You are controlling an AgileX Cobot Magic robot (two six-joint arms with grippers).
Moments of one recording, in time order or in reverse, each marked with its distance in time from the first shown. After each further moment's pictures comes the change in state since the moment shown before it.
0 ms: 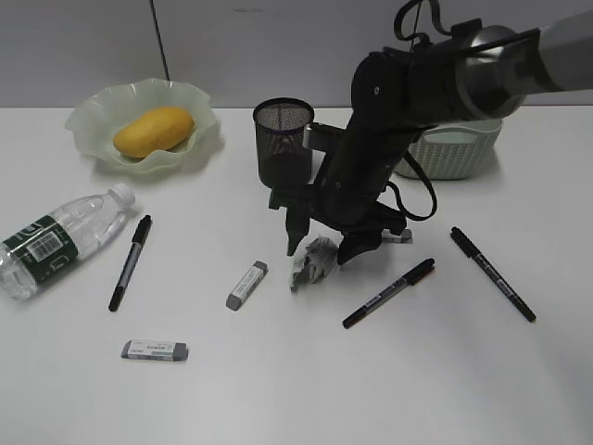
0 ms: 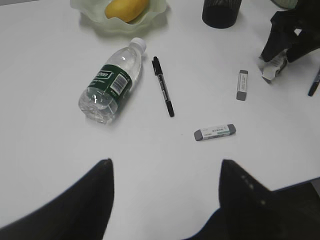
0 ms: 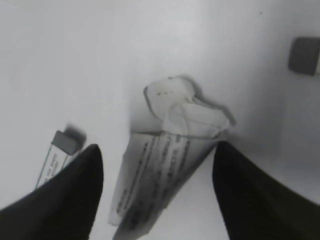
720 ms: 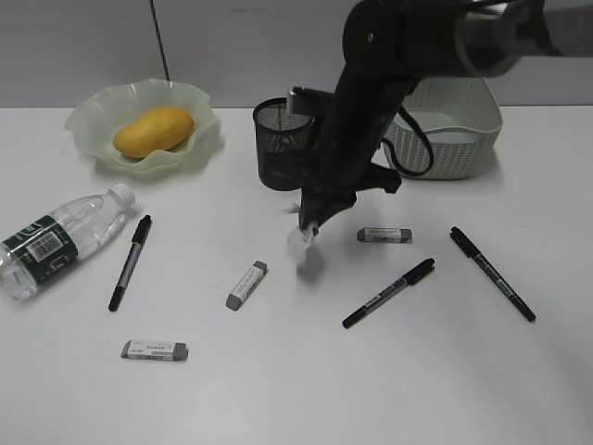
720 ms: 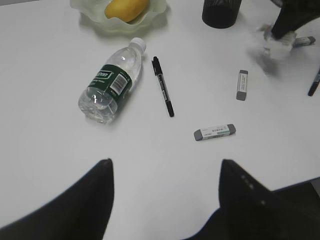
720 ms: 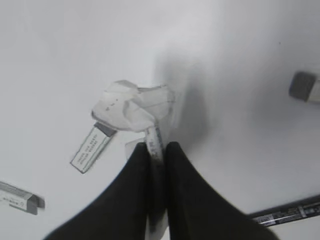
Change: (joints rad) left arm 0.000 0.000 0.000 0.000 0.000 0.000; right arm 0.000 -0.005 -0.176 -0.030 0.186 -0.089
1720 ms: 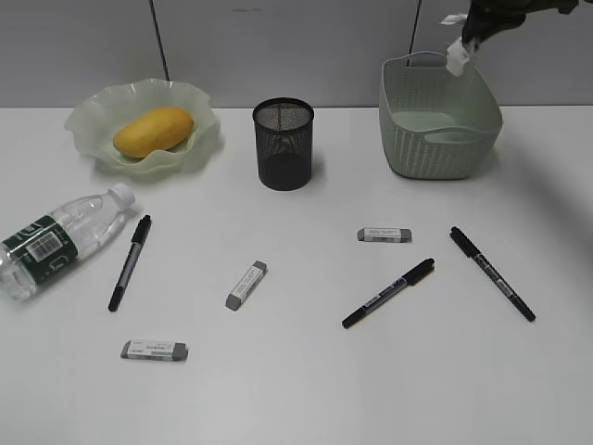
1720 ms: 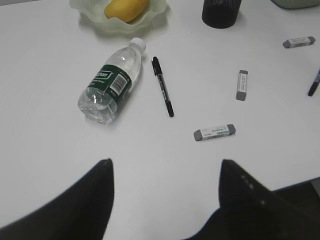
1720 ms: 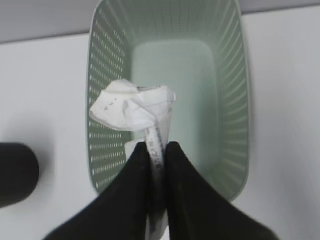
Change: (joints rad) left arm 0.000 0.000 0.000 0.000 0.000 0.000; right arm -0.375 -0.020 -0.403 -0.282 0.002 -0.037
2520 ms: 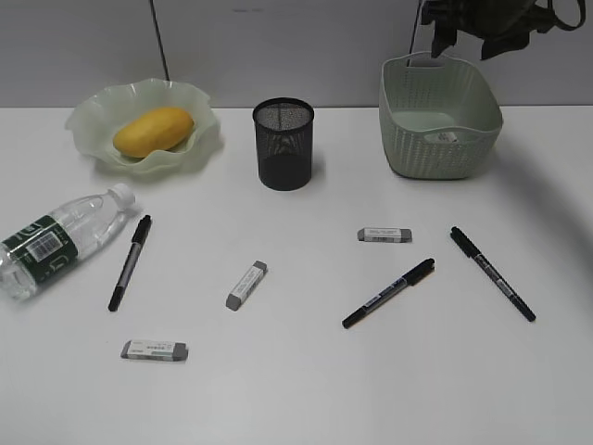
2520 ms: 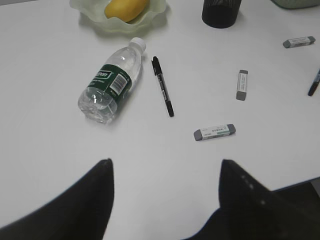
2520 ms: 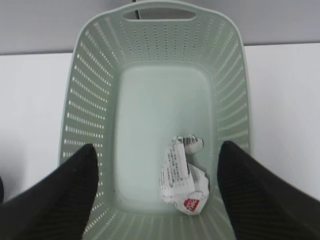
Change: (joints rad) left arm 0.000 0.000 0.000 -0.001 0.000 0.000; right arm -0.006 0.090 -0.003 -0.041 -0.119 -0.036
